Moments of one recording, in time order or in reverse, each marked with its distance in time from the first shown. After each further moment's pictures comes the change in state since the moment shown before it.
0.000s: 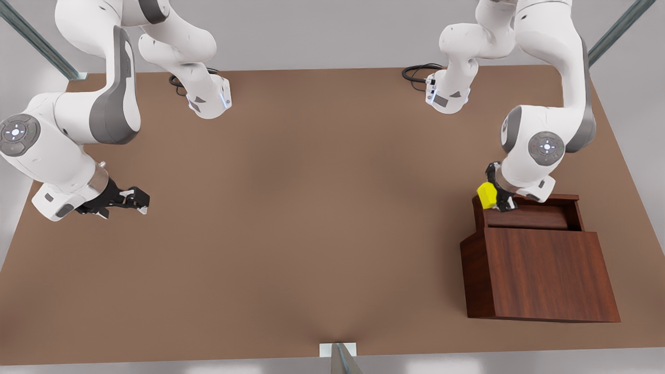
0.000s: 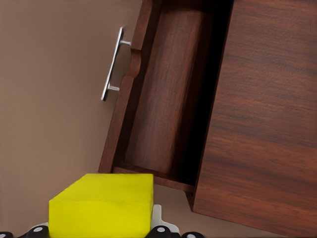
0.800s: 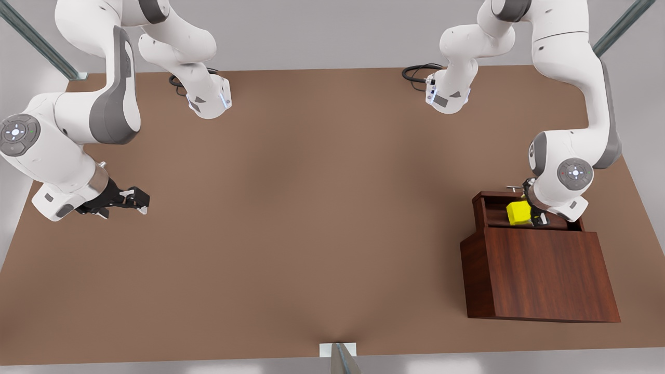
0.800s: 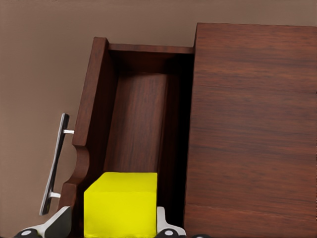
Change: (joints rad) left arm 0.143 0.124 0.029 0.008 0.149 0.116 0.187; right arm 0.000 0.000 0.000 0.000 0.000 0.000 0.000
